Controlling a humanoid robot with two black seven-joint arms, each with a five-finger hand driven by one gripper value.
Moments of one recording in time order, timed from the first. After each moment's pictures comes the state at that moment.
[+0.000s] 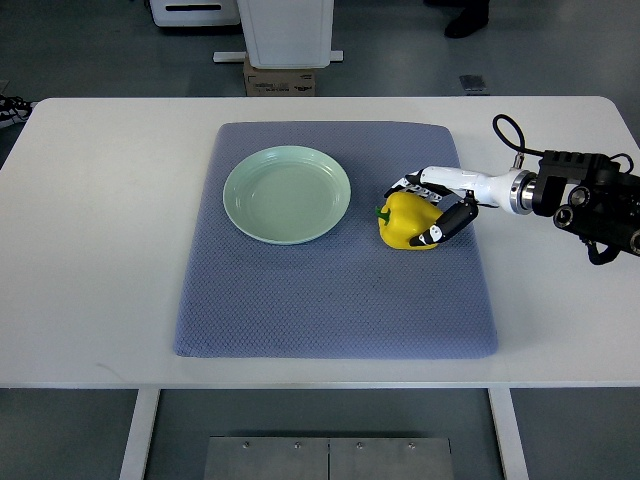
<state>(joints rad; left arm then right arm) -0.03 0.00 -0.11 -0.23 0.02 0.17 0.04 1.28 -0.40 -0.31 0.89 -0.74 0.15 0.33</state>
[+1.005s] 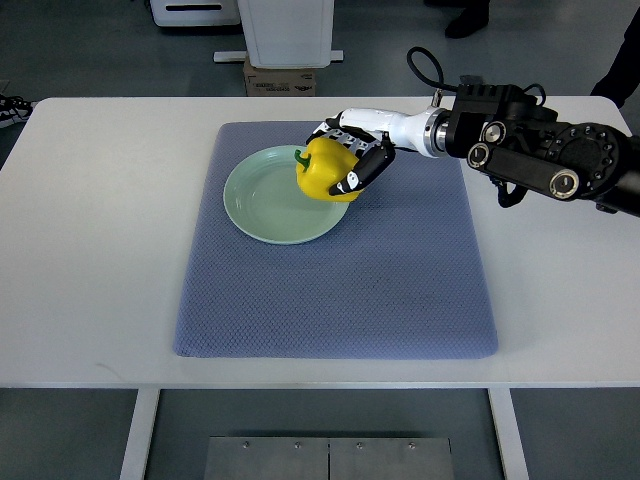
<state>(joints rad) -0.03 0.00 -0.11 -0.23 0.02 0.17 0.04 1.45 -0.16 -0.22 0.83 -0.66 0.16 0.12</state>
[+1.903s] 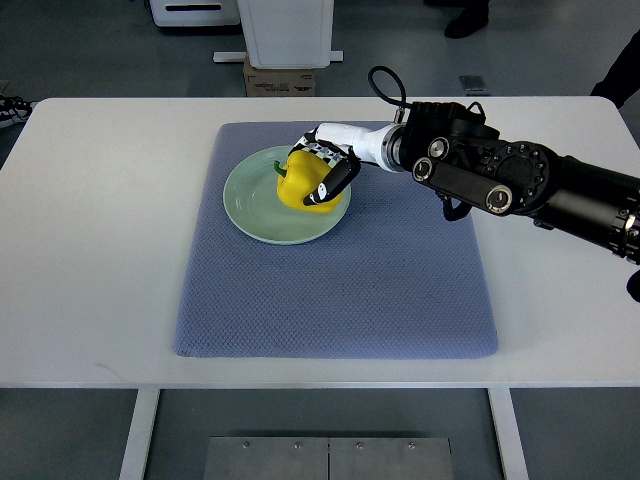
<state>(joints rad) -0.03 0.00 -0.11 -0.23 0.02 0.17 0.04 1.39 0.00 -0.17 0.69 -0.66 0.14 -0.03</state>
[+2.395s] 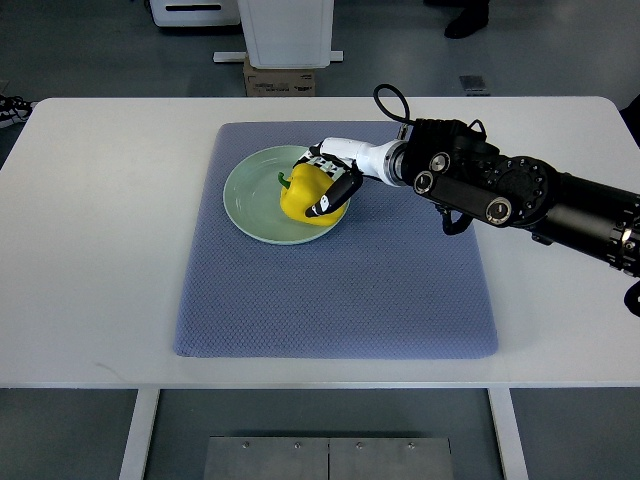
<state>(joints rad) -0.03 0.00 -0.11 -0.23 0.02 0.17 0.04 1.35 0.00 -0.16 0.69 -0.64 0.13 -0.04</state>
